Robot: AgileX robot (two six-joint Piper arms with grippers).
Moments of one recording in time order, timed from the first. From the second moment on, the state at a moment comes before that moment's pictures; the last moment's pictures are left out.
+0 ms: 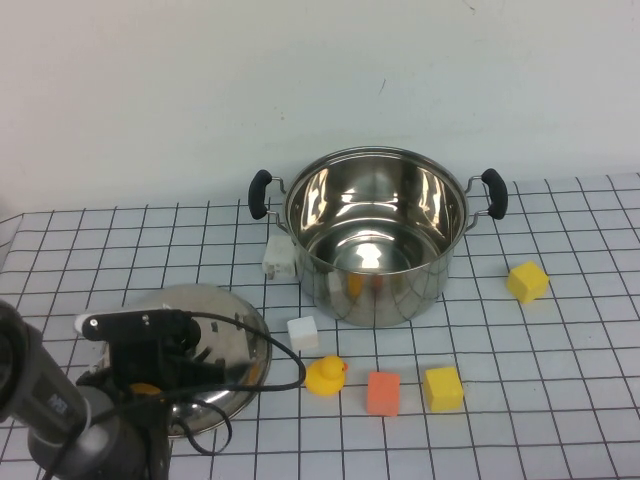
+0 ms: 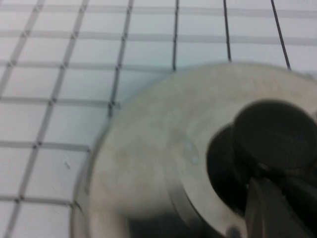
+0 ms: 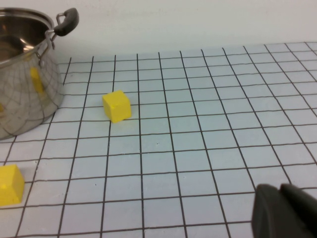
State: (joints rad) right arm 0.02 -0.01 0.02 -0.20 0.42 0.21; left arm -0.43 2.04 -0.56 -0.59 -0.93 0.05
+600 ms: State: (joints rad) right arm 0.02 -0.01 0.02 -0.20 0.42 0.21; left arm -0.44 1.77 -0.56 -0.70 -0.86 0.19
